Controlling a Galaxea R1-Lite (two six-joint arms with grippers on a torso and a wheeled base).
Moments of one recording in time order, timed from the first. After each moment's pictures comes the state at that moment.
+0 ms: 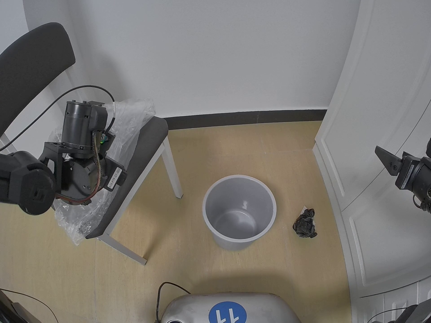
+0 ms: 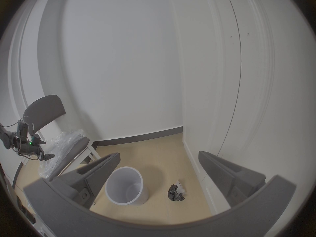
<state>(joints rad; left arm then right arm) -0.44 1.66 -0.97 -0.20 0.66 0.37 0.30 1.14 -0.51 -0.58 -0.29 0.15</state>
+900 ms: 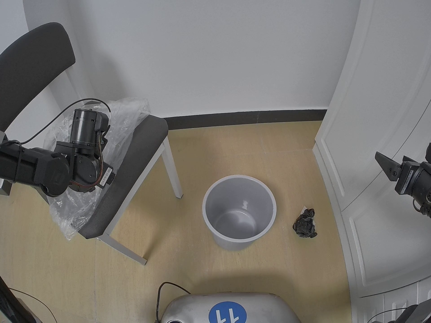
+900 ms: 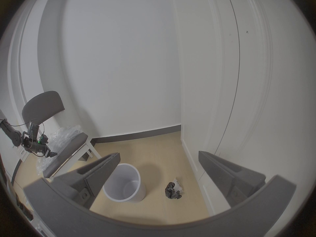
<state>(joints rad) -0.27 1.82 -1.05 -0.20 0.67 0.41 0.29 1.13 -0.48 -0.58 -0.29 0.14</state>
